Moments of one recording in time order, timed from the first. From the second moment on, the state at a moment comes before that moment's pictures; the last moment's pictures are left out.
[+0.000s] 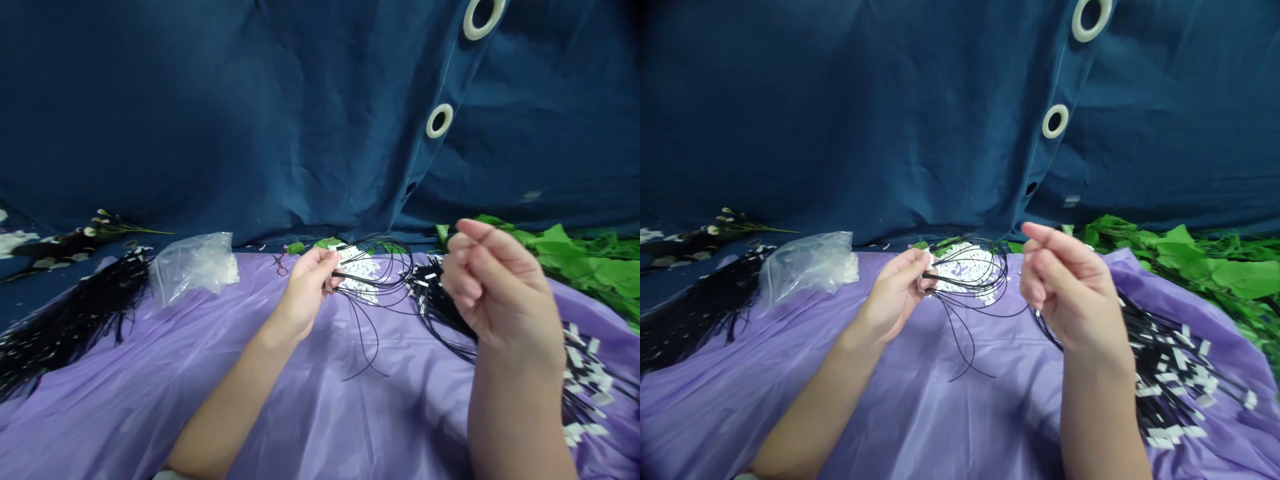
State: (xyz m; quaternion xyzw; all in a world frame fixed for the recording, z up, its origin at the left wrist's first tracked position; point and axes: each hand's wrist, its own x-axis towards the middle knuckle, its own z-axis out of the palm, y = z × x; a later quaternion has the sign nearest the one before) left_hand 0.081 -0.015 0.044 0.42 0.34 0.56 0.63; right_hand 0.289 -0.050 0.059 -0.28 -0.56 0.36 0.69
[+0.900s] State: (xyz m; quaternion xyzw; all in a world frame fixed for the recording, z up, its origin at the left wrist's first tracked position) left_hand 0.081 -0.025 0.049 0.46 0.32 0.54 0.63; right_hand 0.248 -0.053 0.047 -0.40 -0.75 -0.12 0.51
